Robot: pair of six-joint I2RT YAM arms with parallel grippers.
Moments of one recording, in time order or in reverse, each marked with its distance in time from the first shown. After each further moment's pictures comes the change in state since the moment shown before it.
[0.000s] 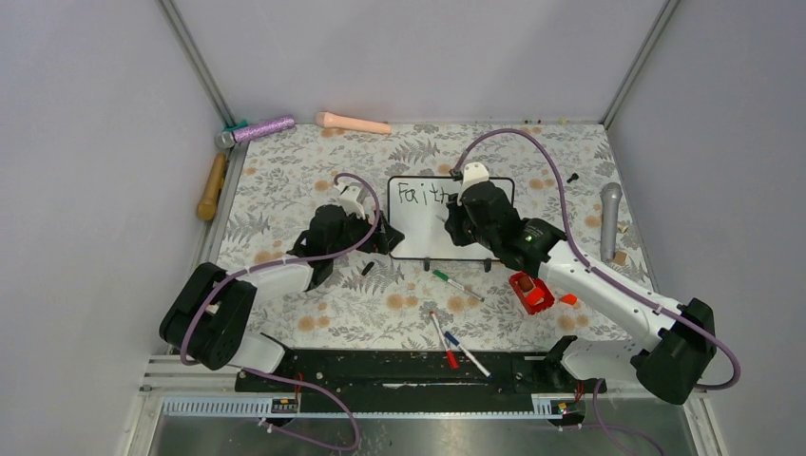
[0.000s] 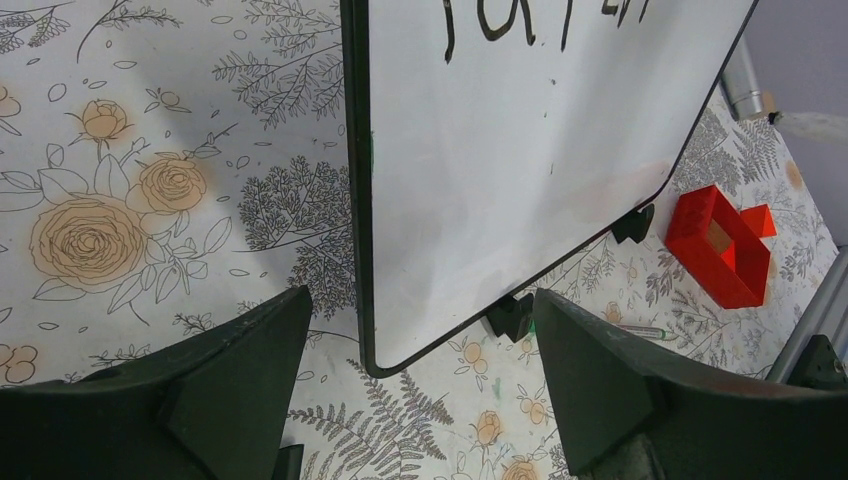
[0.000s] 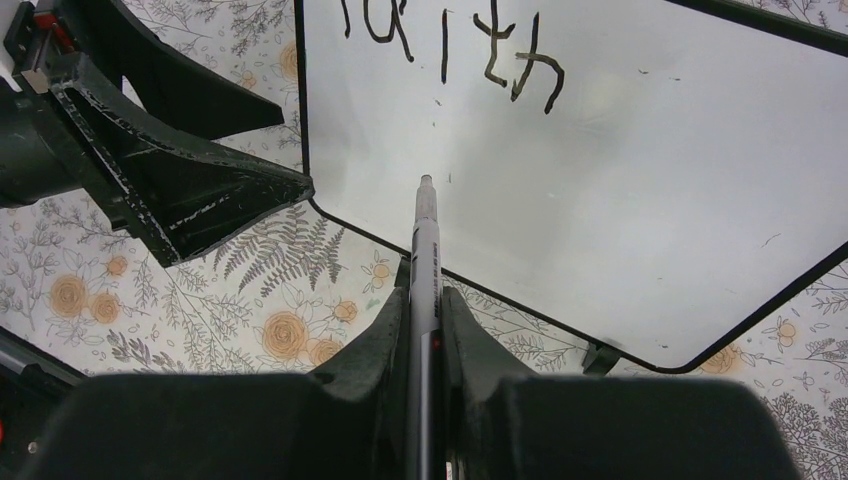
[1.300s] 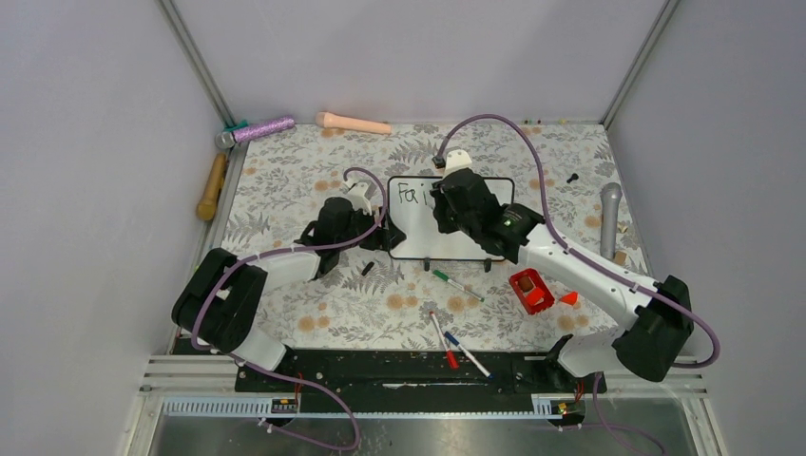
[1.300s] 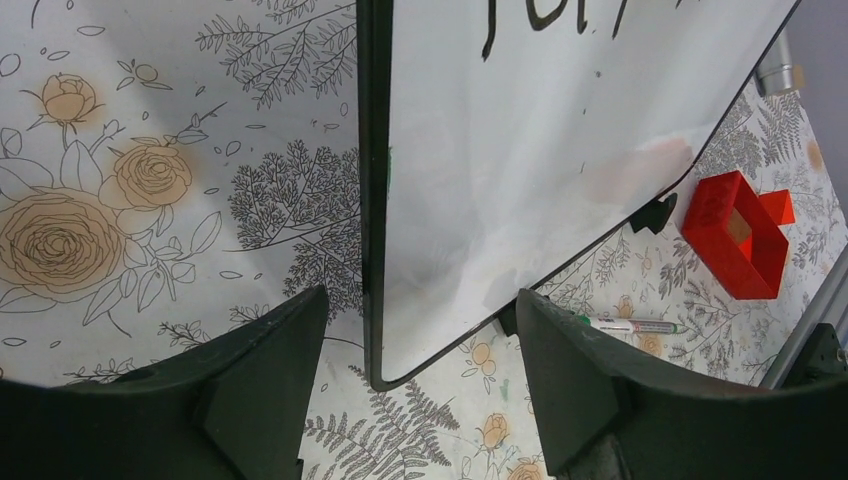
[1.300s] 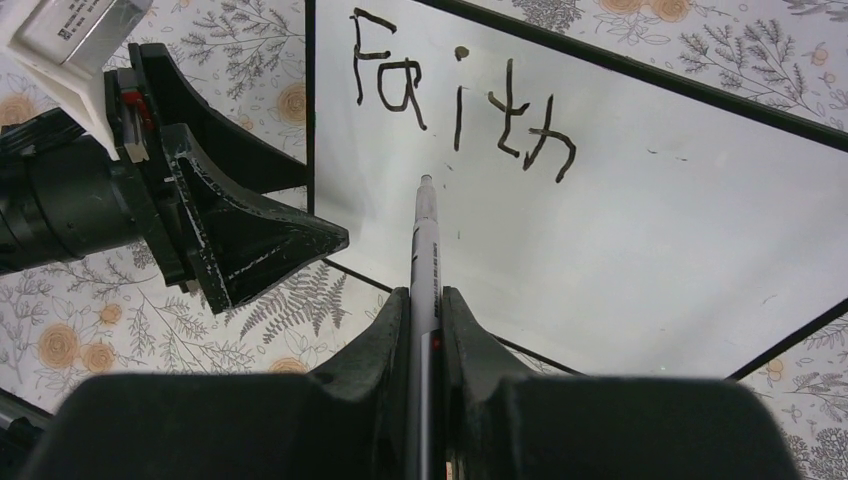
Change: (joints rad) left arm 0.002 0.100 0.097 -0.095 0.035 0.004; right arm 0.026 0.135 0.138 -0.007 0.075 -0.008
